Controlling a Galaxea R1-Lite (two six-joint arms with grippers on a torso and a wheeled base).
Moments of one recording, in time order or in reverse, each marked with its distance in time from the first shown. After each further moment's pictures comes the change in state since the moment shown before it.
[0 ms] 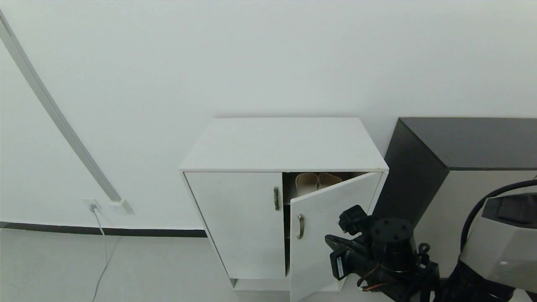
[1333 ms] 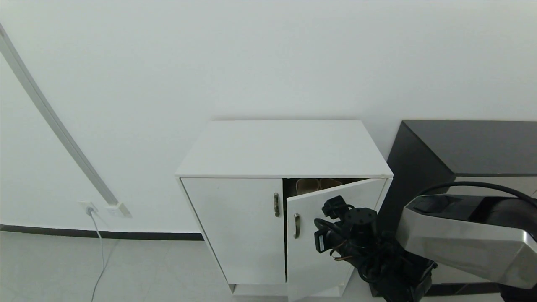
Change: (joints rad) left arm 0.000 0.000 0.000 0.000 -0.001 0.001; right arm -0.096 0.289 -0.331 -0.040 0.005 -0.023
